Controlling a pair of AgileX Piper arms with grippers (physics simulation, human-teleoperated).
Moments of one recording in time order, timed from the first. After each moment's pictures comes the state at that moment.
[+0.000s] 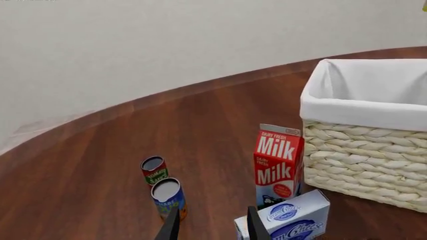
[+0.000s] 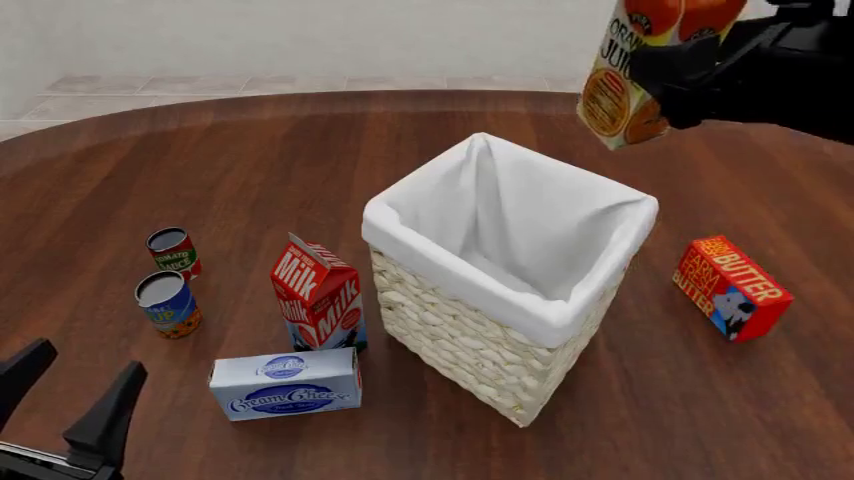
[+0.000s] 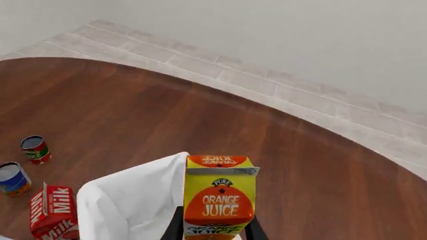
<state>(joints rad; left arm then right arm) -0.18 0.00 0.00 0.07 0.15 0.33 1.02 -1.07 0.33 -0.13</state>
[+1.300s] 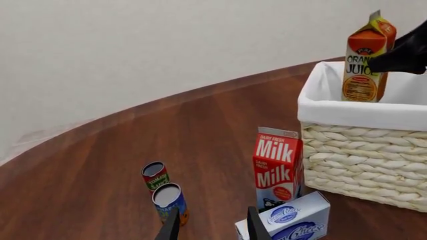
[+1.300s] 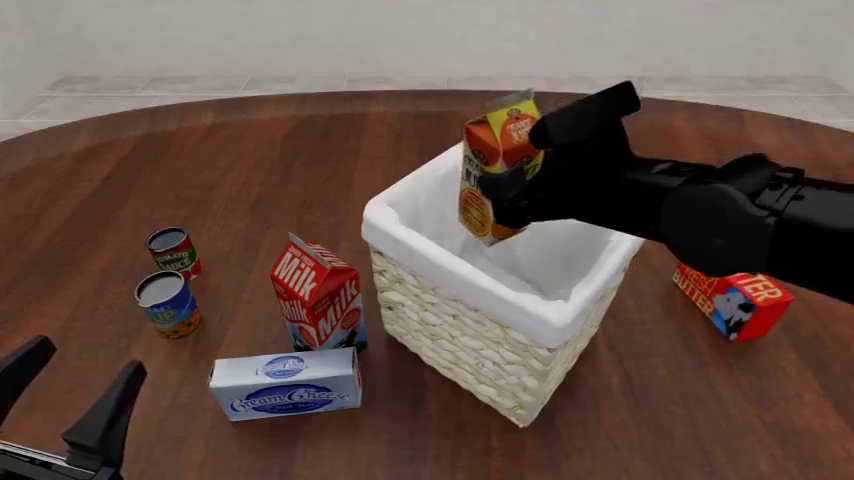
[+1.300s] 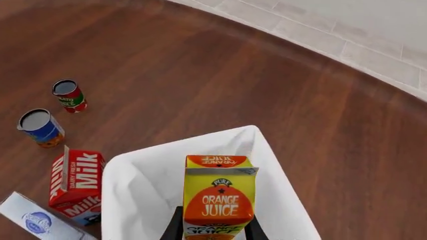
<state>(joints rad) -0.19 0.00 0.00 0.06 0.18 0.51 1.38 -0.96 0.07 -0.08</state>
